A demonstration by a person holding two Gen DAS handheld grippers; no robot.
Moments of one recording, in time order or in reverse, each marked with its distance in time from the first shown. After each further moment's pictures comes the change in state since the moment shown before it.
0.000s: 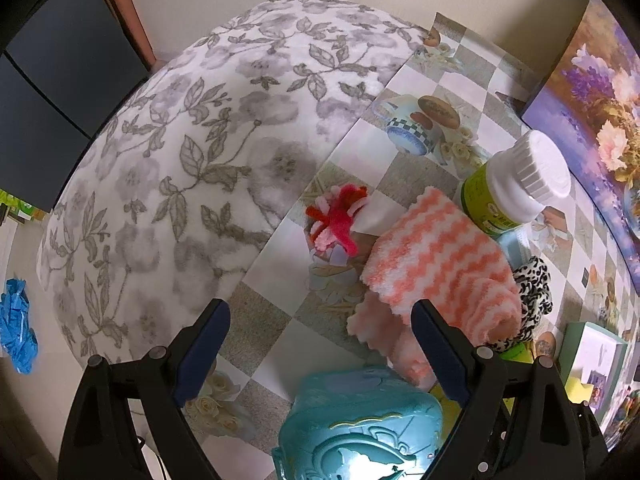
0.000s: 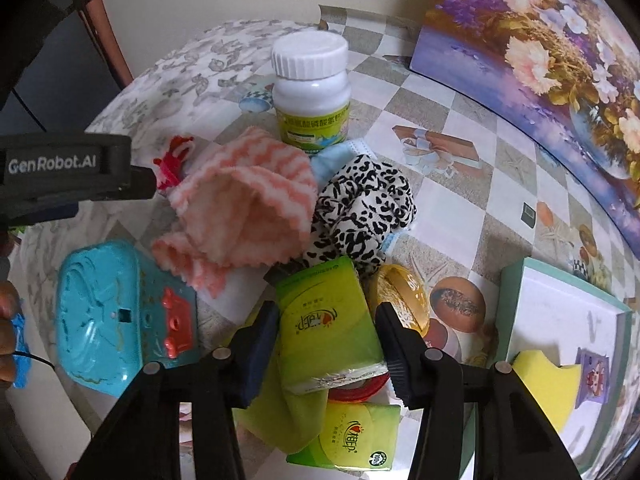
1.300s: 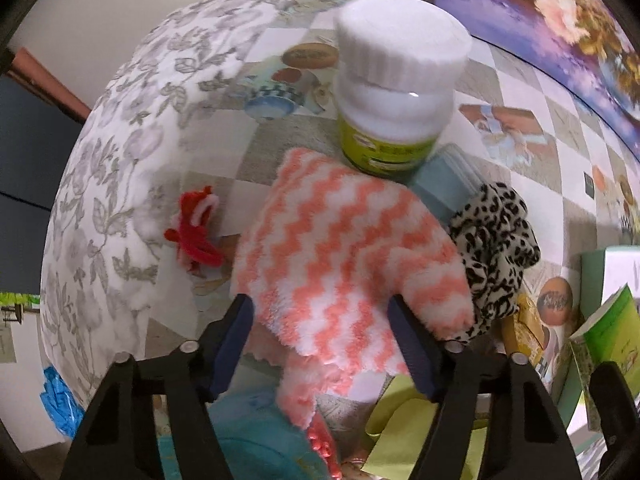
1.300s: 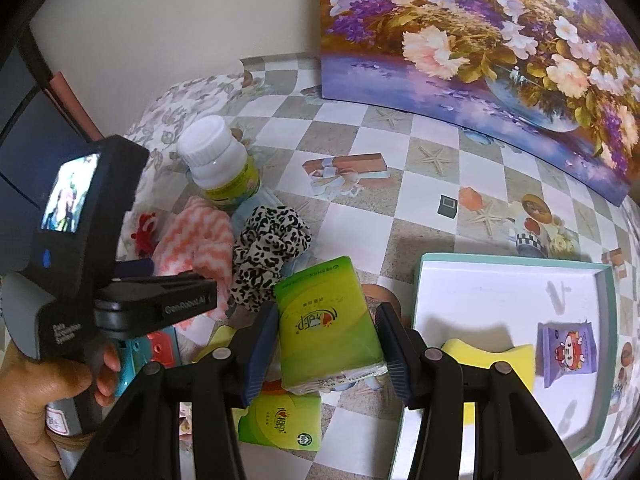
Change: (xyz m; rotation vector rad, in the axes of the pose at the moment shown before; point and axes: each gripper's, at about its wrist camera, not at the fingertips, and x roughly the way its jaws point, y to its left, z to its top) left arm 0.039 -0.101 -0.010 0.341 0.056 0.058; right arm -0.042 -0.078 -0.002 0.210 -0.074 0.017
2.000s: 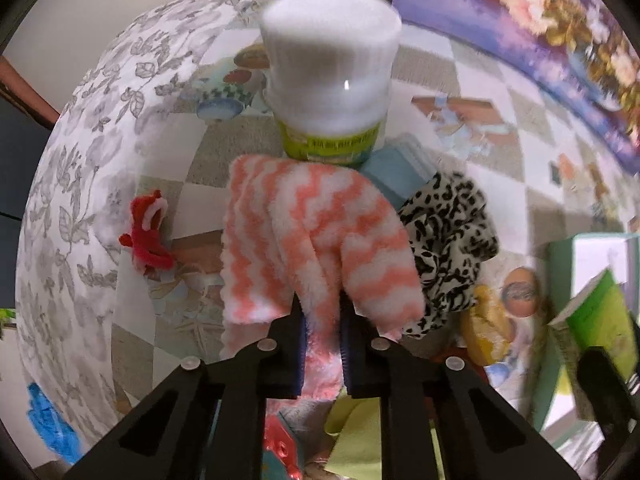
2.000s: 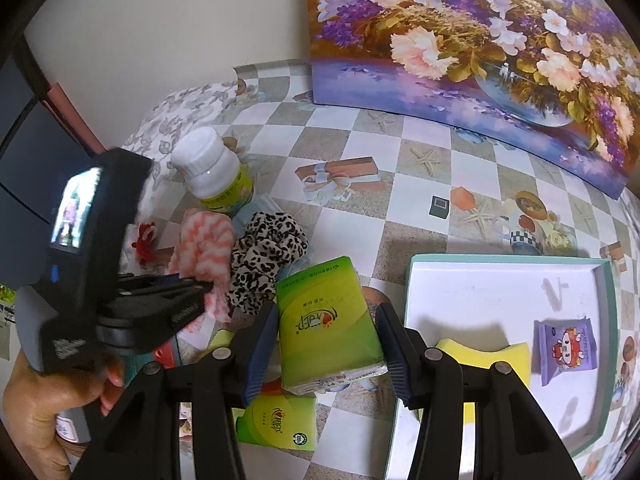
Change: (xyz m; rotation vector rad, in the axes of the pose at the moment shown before) left arm -0.013 -0.014 -0.004 0.020 -0.016 -0.128; right arm -0.005 -0.009 0.000 0.027 -0.012 0.007
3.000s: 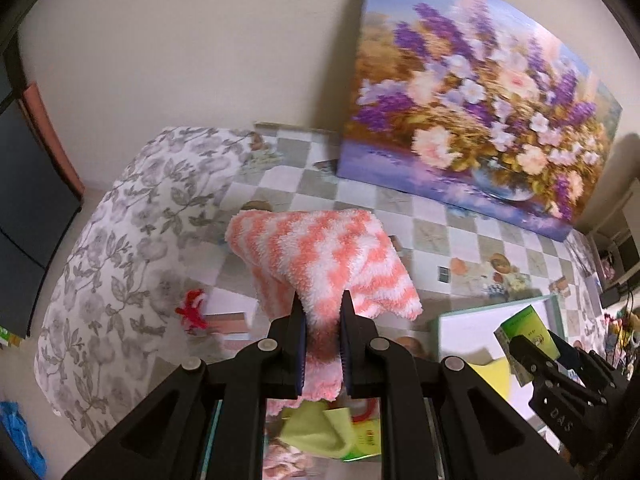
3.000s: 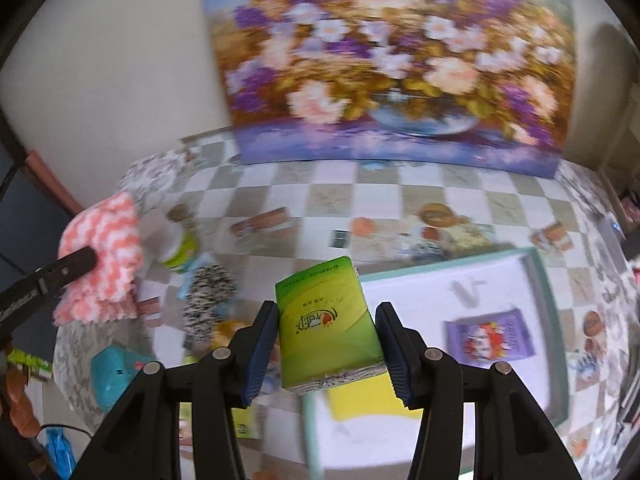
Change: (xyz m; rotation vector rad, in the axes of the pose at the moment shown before) left arm -0.156 -0.028 -0.019 -0.001 -0.382 -0.064; right arm -0.069 -0.090 0.002 0.179 -0.113 -0.070
